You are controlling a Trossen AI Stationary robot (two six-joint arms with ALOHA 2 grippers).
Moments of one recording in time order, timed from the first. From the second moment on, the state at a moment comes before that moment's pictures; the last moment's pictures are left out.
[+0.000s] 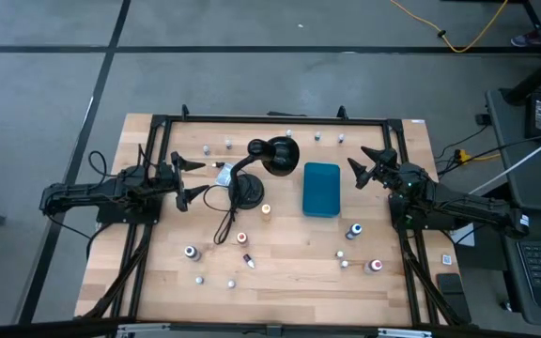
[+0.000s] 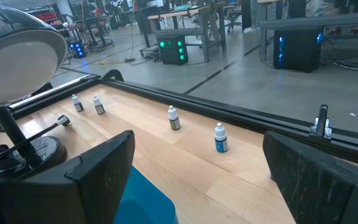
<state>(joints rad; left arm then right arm) 0.10 0.00 0.01 0.04 -0.18 -0.03 -0.32 0.21 0.01 0.08 0.45 0.26</state>
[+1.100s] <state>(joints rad) 0.10 0.00 0.01 0.04 -0.19 -0.03 -0.32 0.21 0.01 0.09 0.45 0.31</state>
